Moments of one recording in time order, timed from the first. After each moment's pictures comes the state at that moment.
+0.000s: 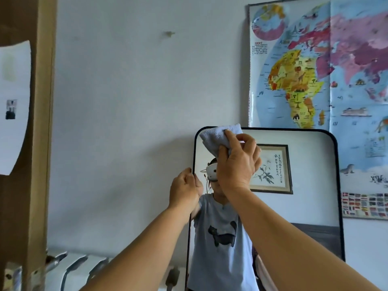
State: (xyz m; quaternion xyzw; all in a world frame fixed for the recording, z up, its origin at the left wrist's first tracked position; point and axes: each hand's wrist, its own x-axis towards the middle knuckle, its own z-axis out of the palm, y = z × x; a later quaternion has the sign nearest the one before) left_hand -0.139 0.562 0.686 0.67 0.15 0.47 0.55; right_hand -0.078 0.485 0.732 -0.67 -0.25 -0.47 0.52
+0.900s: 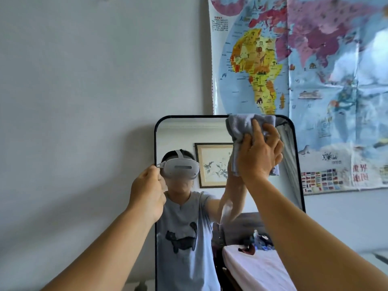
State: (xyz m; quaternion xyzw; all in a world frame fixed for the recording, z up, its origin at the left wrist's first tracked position) left_hand -0.085 0.594 0.684 0.55 0.11 0.35 0.75; right_hand 0.020 0.410 0.724 -0.70 -0.07 -0.51 0.49
